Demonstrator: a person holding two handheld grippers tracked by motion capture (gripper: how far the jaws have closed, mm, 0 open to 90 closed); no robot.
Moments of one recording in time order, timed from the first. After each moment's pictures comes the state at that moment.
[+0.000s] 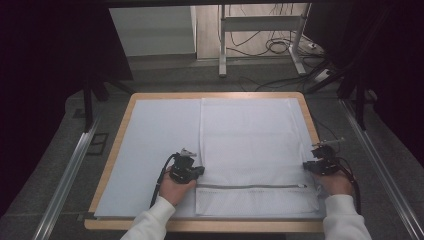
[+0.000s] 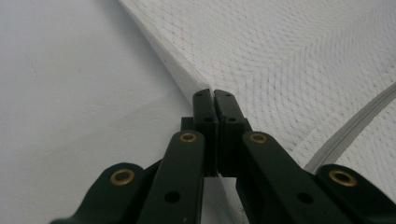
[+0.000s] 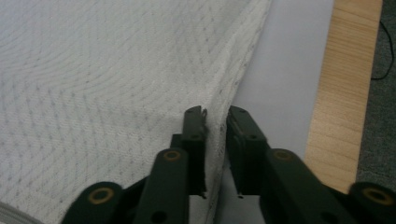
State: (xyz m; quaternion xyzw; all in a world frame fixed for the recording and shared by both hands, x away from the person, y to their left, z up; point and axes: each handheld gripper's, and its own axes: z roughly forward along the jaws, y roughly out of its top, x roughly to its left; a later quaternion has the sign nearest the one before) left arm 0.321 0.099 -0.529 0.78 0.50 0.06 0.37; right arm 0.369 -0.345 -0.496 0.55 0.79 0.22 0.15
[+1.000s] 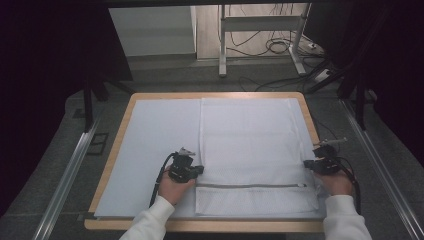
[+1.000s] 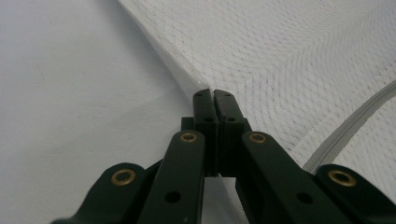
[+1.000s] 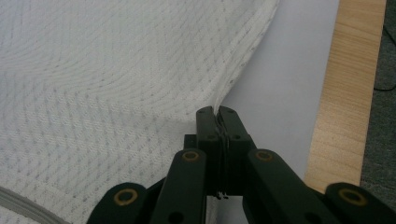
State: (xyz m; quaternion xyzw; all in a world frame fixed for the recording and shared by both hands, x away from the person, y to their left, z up) left arm 0.322 0.103 -0.527 0.78 0.50 0.05 0.37; right arm 0.367 -0.347 -0.492 0.55 0.79 0.24 0.15
